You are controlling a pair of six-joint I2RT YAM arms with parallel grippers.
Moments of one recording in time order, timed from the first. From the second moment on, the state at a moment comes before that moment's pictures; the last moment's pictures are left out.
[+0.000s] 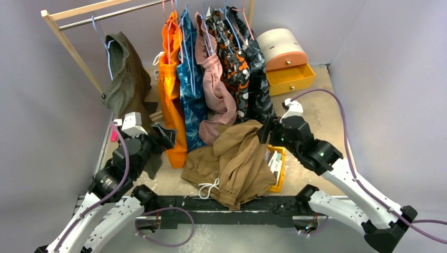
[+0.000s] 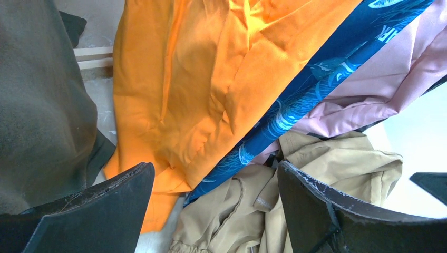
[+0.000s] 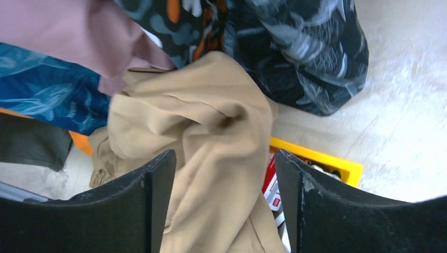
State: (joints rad) left arm -0.61 0.43 0.74 -0.61 -0.40 -0.64; right arm 0.71 0.83 0.86 -0.62 0.32 0.64
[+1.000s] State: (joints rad) left arm -0.61 0.43 0.74 -0.59 -0.42 -0.64; right arm 1.60 1.33 1.23 -0.86 0.39 0.45
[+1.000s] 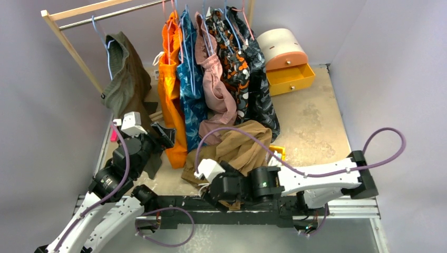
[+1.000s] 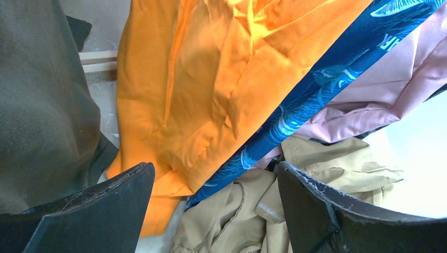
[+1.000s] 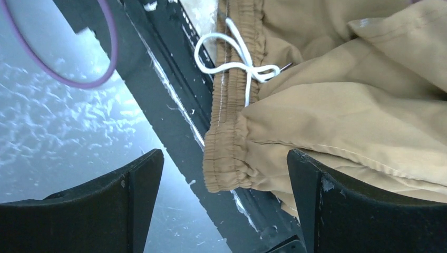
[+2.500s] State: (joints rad) left arm -0.61 0.27 0.74 -0.60 -0.51 -0.65; right arm 1.47 0.91 1.24 -0.90 0.68 0.71
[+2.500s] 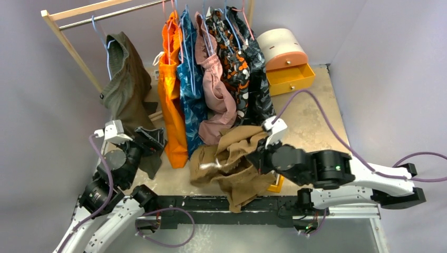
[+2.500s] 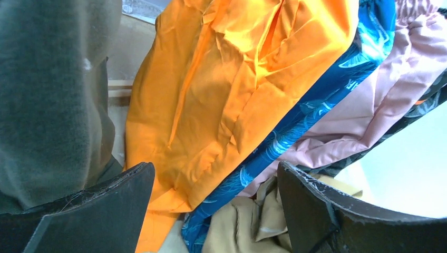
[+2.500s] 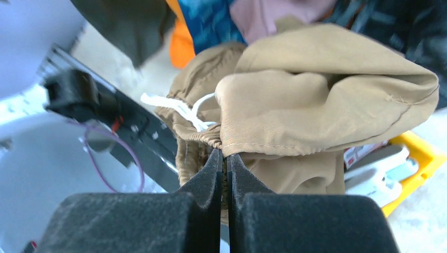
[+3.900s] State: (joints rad) left arm -0.93 1.01 1.06 -0.44 0.12 -0.25; right arm 1.28 0.96 1.04 -0.49 0.50 0.43
